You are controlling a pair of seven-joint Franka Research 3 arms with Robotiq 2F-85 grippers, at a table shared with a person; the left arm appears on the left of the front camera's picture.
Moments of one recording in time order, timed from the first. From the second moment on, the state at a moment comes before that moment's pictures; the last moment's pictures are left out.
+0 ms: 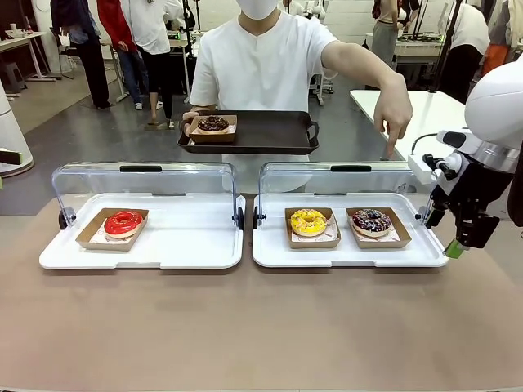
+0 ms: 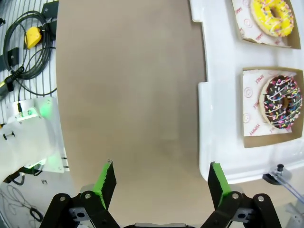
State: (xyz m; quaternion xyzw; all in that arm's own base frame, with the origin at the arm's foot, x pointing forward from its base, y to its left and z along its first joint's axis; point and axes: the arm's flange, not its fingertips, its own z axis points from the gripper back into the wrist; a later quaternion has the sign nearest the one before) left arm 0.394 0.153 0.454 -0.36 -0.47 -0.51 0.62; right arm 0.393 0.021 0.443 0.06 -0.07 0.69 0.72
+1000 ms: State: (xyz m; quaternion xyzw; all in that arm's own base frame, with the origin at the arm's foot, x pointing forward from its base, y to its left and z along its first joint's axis) left arm 0.394 0.153 0.454 -0.36 -0.47 -0.51 0.62; right arm 0.470 0.033 0.383 0.02 -0.09 0.68 0.73
